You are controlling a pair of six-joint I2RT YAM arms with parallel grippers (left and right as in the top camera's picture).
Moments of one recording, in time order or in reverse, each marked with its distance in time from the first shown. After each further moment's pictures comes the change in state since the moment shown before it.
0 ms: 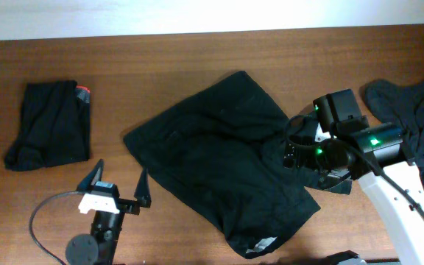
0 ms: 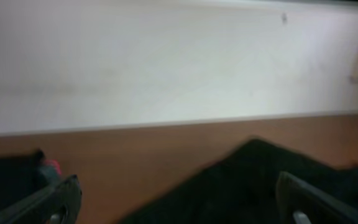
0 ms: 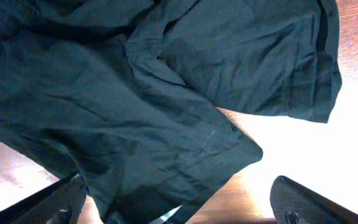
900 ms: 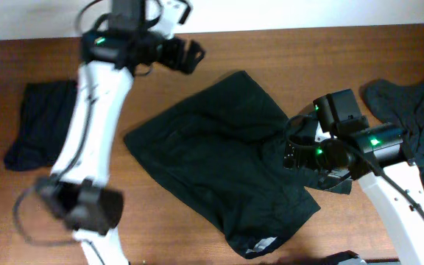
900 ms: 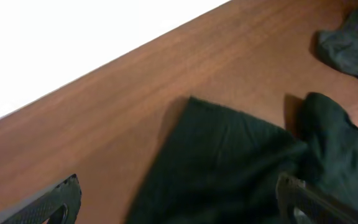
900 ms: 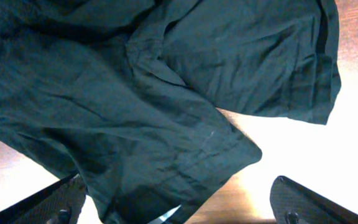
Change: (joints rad) left arm -0.288 1.981 2.111 -0.979 0.126 0.264; right arm 0.000 0.000 0.001 0.000 0.000 -0.010
